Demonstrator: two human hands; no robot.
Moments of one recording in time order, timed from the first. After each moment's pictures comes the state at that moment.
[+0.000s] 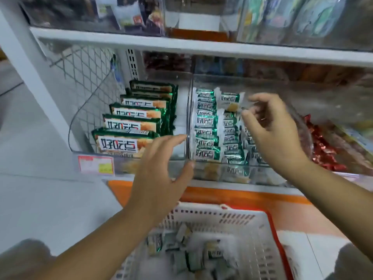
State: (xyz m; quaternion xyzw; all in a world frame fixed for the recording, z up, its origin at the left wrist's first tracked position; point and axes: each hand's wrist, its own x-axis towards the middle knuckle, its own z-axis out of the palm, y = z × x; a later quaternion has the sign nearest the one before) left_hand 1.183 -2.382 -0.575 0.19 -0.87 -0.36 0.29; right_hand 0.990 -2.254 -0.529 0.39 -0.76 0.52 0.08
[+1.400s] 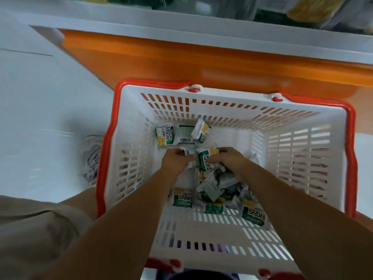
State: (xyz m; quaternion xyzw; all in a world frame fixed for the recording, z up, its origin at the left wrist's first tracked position) left_hand 1.237 -2.332 -0.942 0.58 -0.55 -0.58 -0.15; right_hand 1.106 -2.212 -0.930 -0.07 -0.75 0.29 -0.59
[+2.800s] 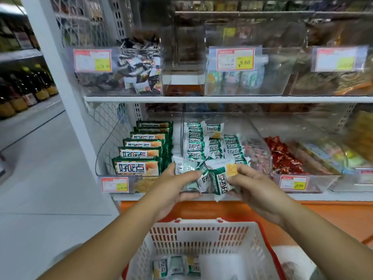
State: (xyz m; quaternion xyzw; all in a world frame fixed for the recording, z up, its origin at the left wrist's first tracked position) left_hand 1.187 -2.353 -0.540 0.25 -0.57 -0.78 0.11; right_hand 1.068 -2.178 -0.538 0.21 -0.60 0.67 -0.38
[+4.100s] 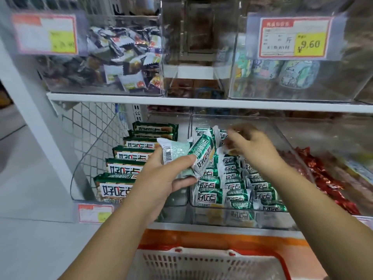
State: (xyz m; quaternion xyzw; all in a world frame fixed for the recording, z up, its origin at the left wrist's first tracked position) left_hand 1.136 -2.414 -0.516 0.25 -0.54 -0.77 0.20; right_hand 0.946 -2.299 -0.518 0.30 -0.78 0.54 -0.11
